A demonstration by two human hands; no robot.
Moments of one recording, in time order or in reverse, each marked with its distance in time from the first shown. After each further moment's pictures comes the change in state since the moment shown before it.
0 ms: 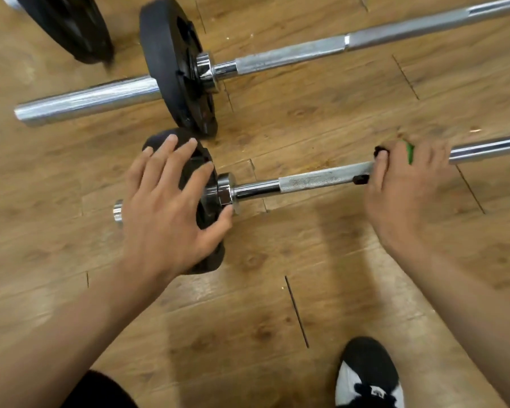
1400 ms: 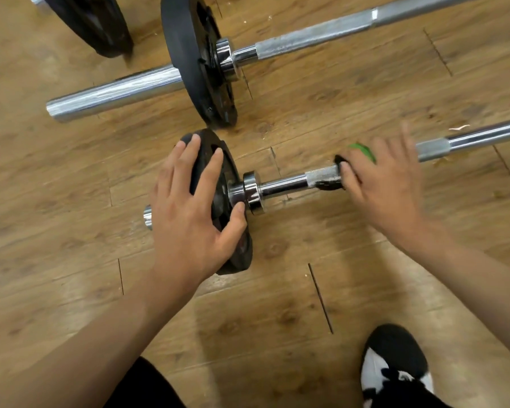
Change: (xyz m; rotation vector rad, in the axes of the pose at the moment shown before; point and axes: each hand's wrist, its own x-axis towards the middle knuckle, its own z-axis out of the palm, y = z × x) left_hand -0.024 0.001 0.002 -0.223 0.092 -0.166; right_hand -0.018 -0.038 0.000 0.103 -0.083 -0.436
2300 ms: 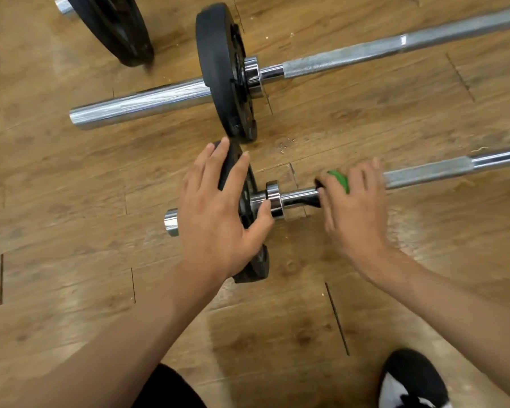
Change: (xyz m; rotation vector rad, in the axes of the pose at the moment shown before) left_hand 0.031 -0.008 0.002 -0.026 -0.041 -0.053; right_hand 0.015 -0.079 0.016 0.111 -0.055 0.092
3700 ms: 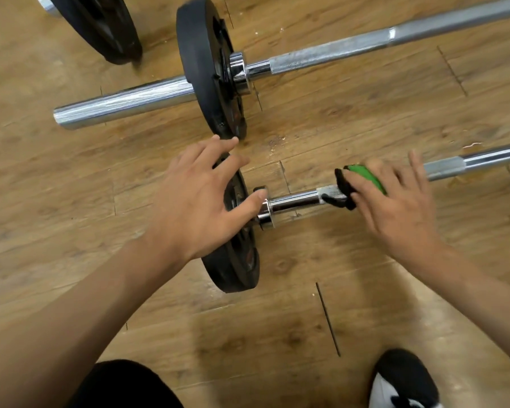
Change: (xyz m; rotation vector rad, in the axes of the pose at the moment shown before) left_hand 0.037 -0.008 -0.017 0.055 -0.365 0.142; right_hand -0.011 0.083 -0.019 -0.109 0.017 -0.199
